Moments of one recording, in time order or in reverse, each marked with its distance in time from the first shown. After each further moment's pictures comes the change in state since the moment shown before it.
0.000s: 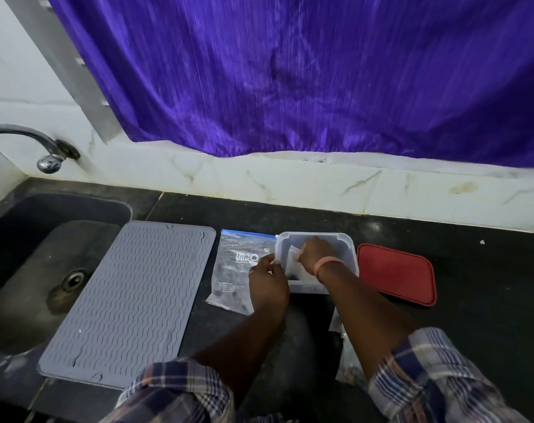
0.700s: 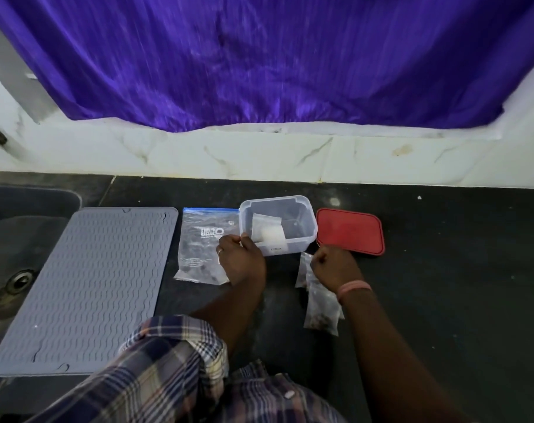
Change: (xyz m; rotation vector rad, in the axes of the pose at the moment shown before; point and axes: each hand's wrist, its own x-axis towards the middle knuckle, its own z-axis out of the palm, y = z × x) left_hand -0.024 0.001 0.014 0.071 0.183 -0.084; right_hand -0.107 0.122 0.027 0.205 0.231 0.014
